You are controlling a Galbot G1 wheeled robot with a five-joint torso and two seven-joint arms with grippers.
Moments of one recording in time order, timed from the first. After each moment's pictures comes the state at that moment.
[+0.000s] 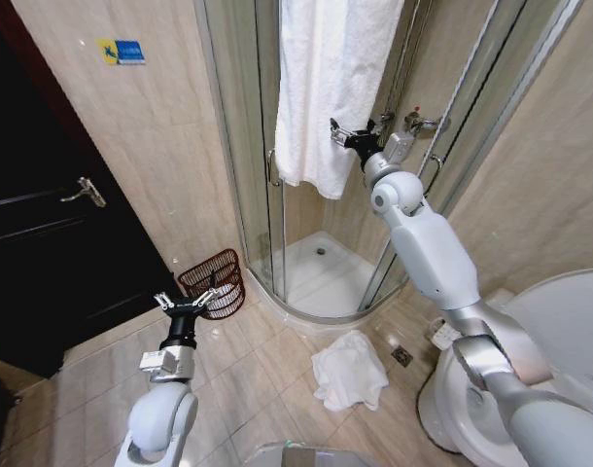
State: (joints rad) left arm 1.63 -1.42 -0.61 -2.28 -0.12 -0.08 -0.16; right arm -0.11 1.17 0.00 1.52 0.70 -0.23 0.20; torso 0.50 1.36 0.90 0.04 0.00
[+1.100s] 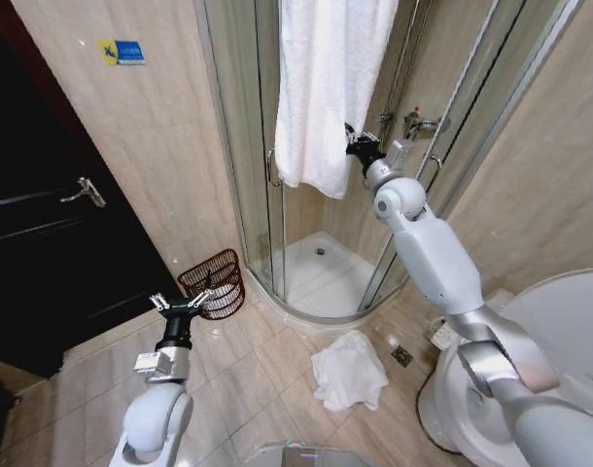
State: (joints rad) left arm 1.64 -1.41 -0.67 -2.26 -0.15 -0.11 -0.14; right arm -0.23 1.12 0.04 1.57 0.72 -0.22 0.16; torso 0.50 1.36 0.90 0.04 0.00
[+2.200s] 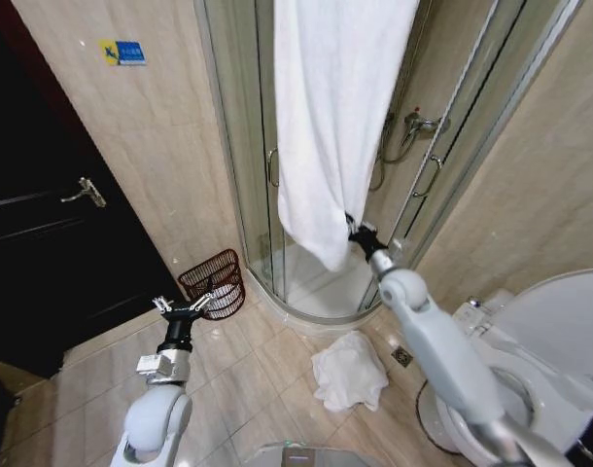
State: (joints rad) left arm 1.63 -1.41 -0.65 -2.22 -0.16 -0.14 -0.11; right arm -0.89 1.11 0.26 1.79 0.60 -0.16 0.08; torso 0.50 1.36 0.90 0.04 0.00
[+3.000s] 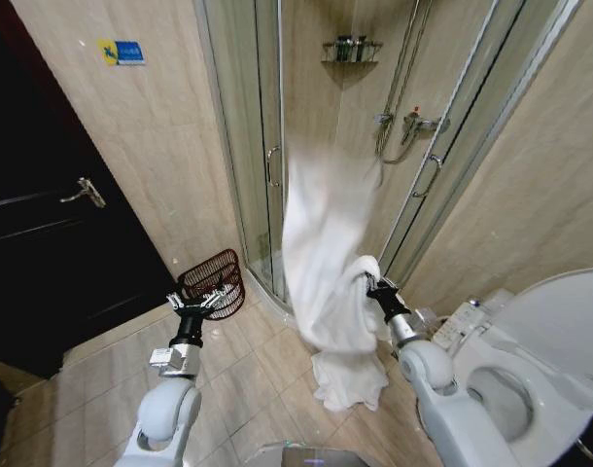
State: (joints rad) left arm 1.58 -1.40 -0.60 -2.18 -0.17 -0.13 -0.10; right arm -1.33 1.20 0.48 2.00 0.39 -0.02 -0.02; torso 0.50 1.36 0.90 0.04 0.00
